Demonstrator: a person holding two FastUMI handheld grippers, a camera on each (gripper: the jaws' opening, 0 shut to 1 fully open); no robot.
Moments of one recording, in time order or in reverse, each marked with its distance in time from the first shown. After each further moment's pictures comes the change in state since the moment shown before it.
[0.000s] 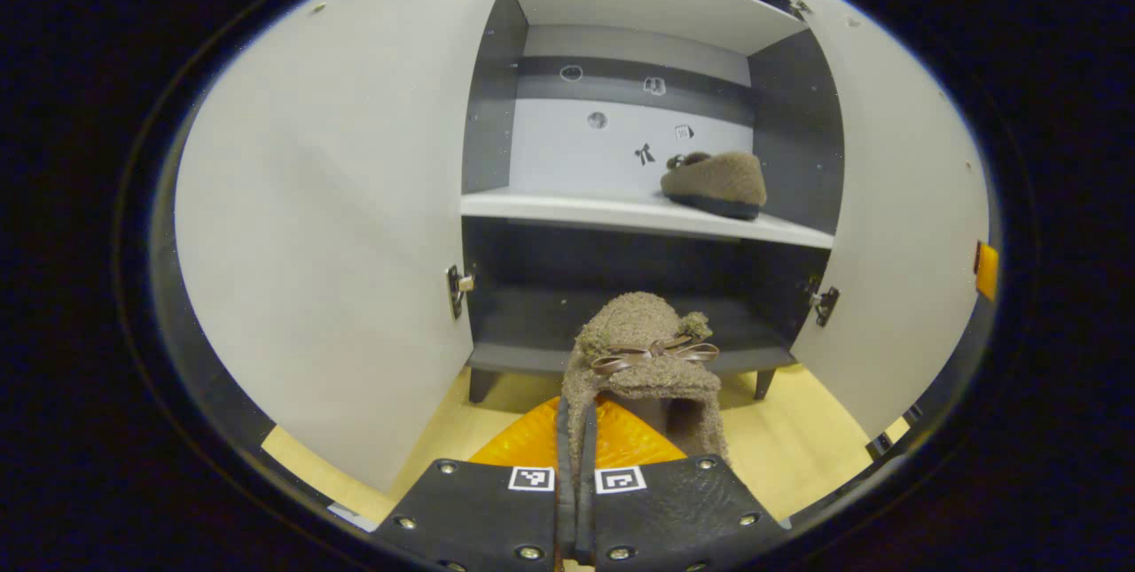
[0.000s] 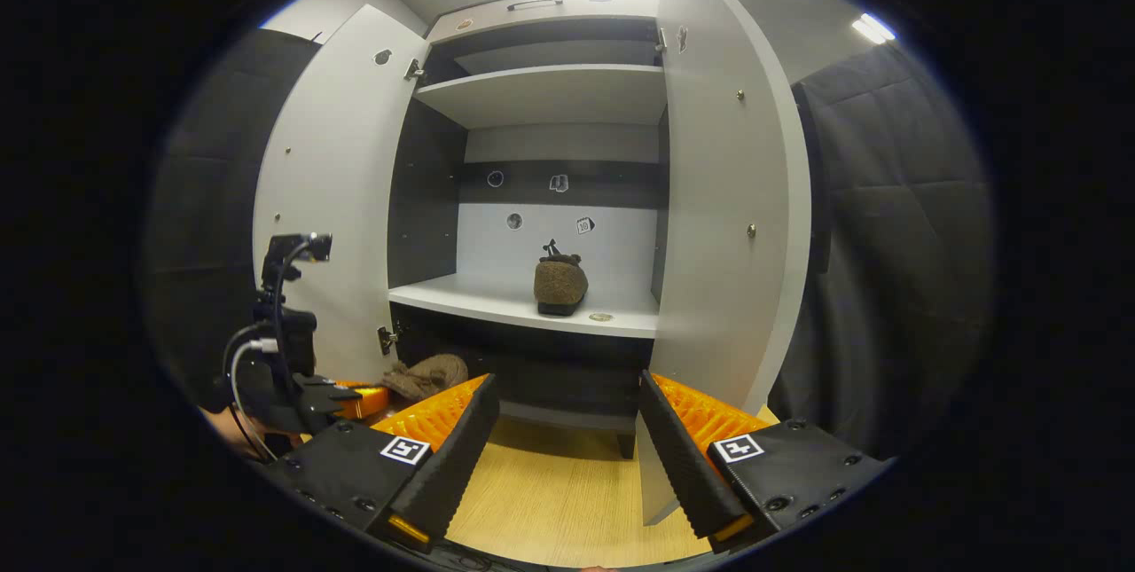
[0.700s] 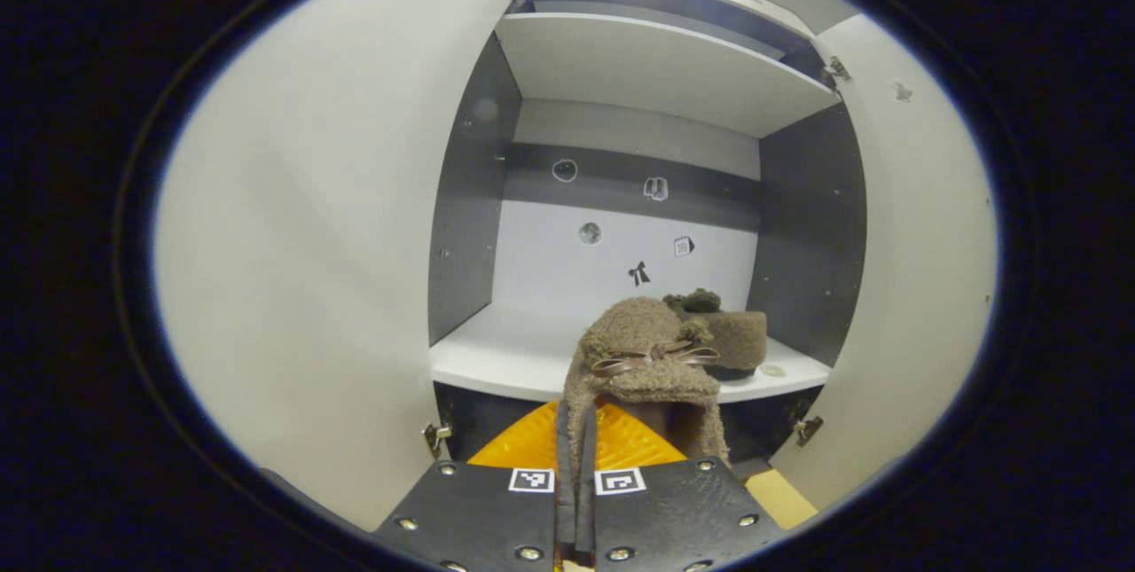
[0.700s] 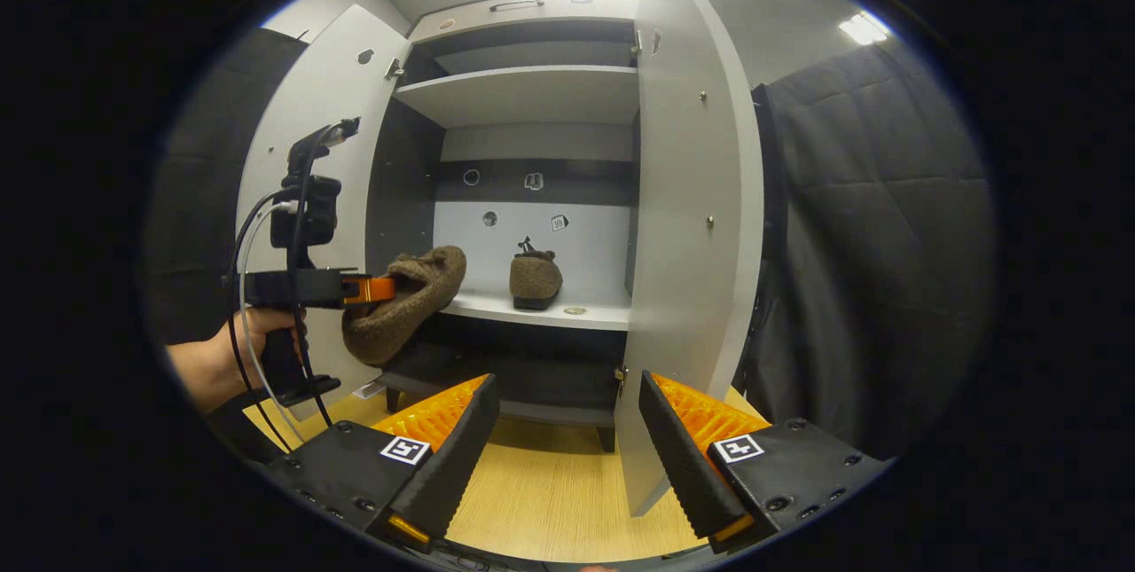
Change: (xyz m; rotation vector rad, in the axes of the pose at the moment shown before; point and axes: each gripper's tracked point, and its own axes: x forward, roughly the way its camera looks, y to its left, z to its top) left arm 0.048 -0.011 0.155 -0.039 -0.230 -0.027; right arm -0.012 -0.016 -0.007 0.022 0.009 -0.102
